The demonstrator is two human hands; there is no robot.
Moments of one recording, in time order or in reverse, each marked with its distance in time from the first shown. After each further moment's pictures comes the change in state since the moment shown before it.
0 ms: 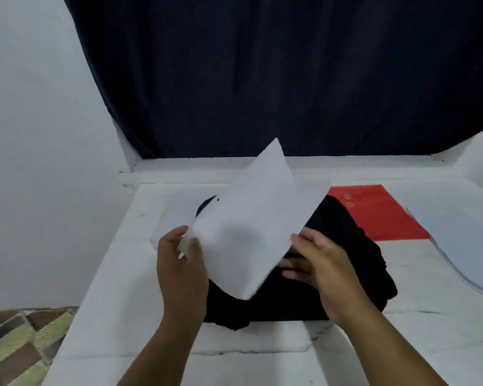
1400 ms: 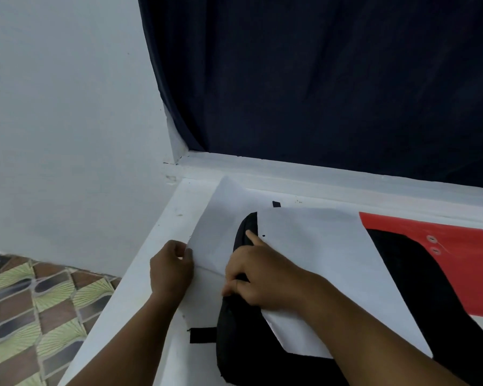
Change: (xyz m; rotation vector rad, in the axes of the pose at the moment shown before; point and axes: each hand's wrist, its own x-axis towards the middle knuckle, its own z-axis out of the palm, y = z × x) left_hand 0.169 -0.109 -0.033 0.719 0.092 -0.036; right_hand 0.150 0.016 0.132 -1.106 -0.873 -0.637
